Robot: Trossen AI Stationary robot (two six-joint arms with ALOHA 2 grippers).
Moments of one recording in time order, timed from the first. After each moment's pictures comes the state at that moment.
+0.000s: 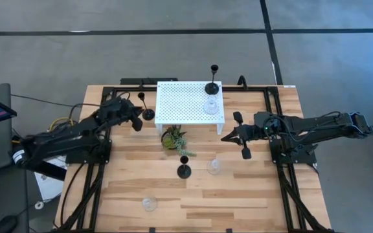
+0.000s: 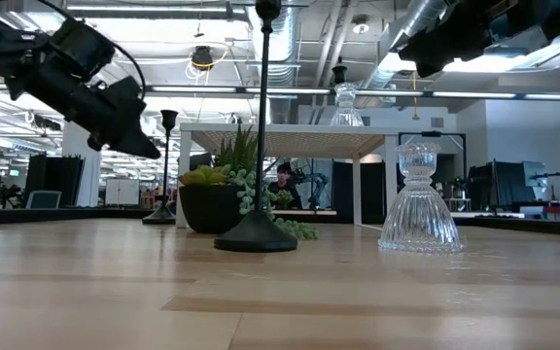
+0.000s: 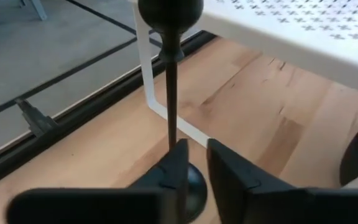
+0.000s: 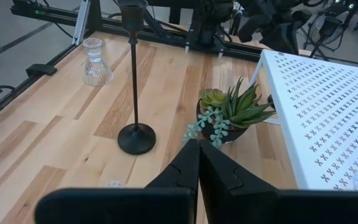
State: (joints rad) left arm 0.66 0.59 0.23 0.08 -0.05 0.02; right arm 0.00 0.87 0.58 -0.10 -0.10 -0.19
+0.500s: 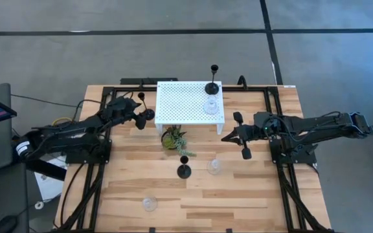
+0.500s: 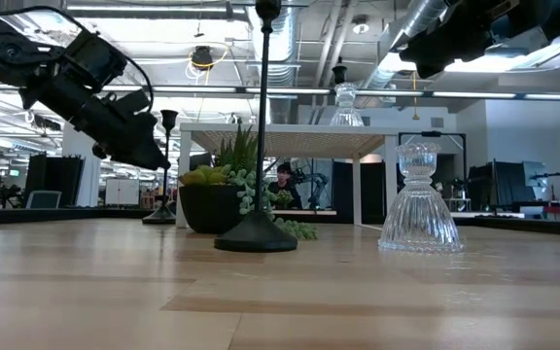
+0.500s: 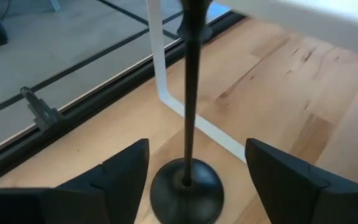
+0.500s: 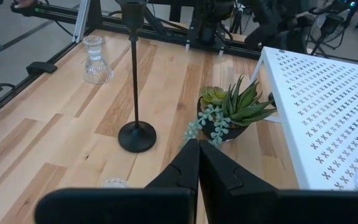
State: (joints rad) left arm 0.66 0.75 0.23 0.20 -0.10 0.02; right arm 0.00 0.87 0.58 -0.11 -0.10 -0.19
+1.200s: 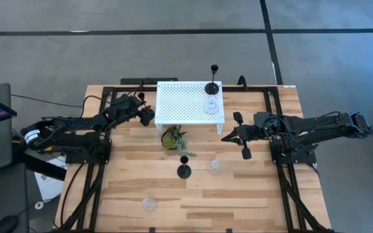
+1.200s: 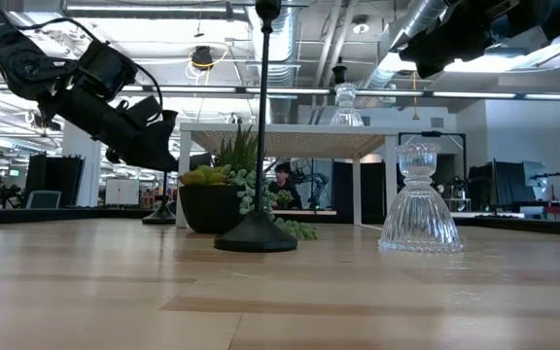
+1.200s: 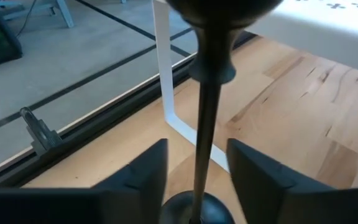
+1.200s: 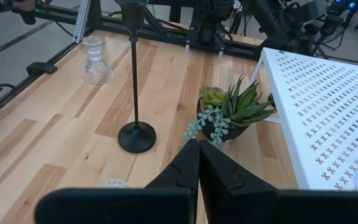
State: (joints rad) left arm 0.66 0.96 0.23 0.48 -0.14 0.02; right arm 0.00 0.87 0.58 -0.10 -0.10 -0.19
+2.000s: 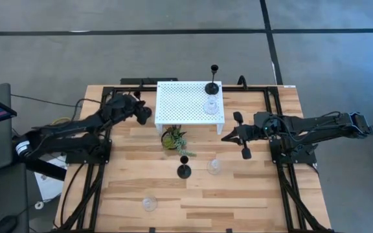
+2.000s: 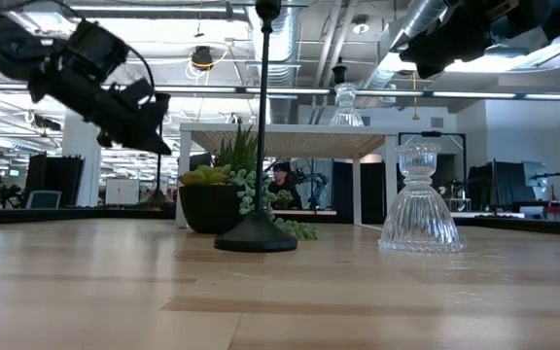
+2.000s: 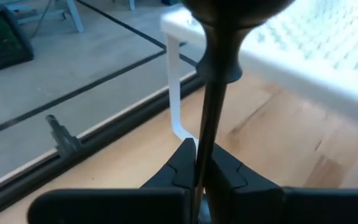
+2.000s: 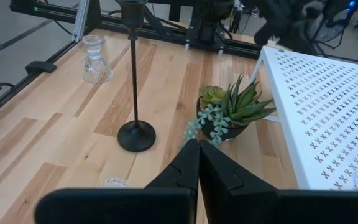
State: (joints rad) left arm 0.63 0.75 0.27 0.25 -0.19 -0.01; right arm 0.00 0.87 0.58 -0.11 -0.09 -0.19
